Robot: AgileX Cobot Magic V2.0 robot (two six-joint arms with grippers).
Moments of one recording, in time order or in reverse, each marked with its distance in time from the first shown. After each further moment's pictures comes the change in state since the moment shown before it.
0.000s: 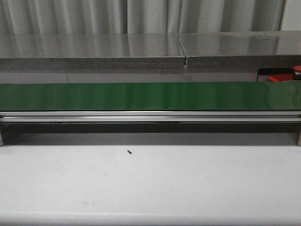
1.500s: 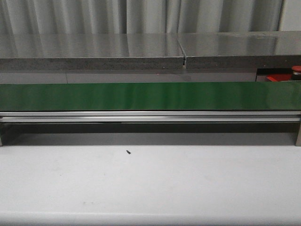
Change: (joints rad) left arm 0.000 0.000 0.000 0.000 0.000 0.000; right arm -0.002 0.065 -0.242 0.010 0.041 -0.004
